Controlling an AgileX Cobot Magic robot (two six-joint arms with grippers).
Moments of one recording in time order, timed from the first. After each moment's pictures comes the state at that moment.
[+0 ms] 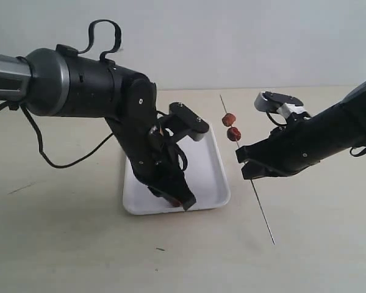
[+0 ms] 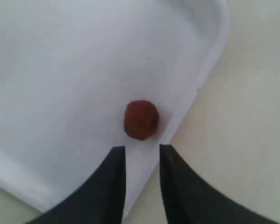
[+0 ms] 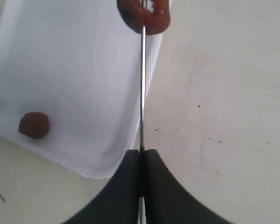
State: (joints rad) left arm -0.74 2.03 -1.39 -0.07 0.74 0.28; right arm 0.05 1.87 -0.94 1.07 0.56 -0.97
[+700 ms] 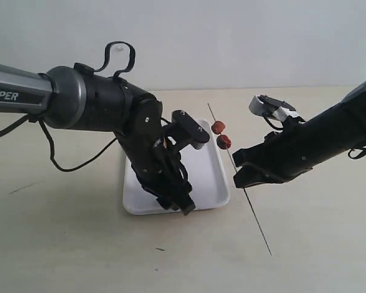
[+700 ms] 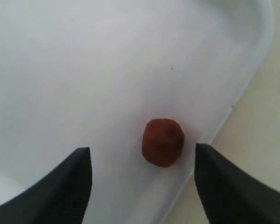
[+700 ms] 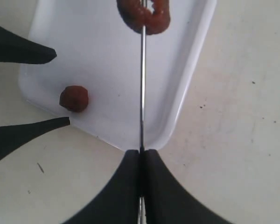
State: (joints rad) left arm -0.74 2.10 -1.39 0.00 0.65 0.25; right arm 0.05 1.87 -0.94 1.08 0.68 -0.98
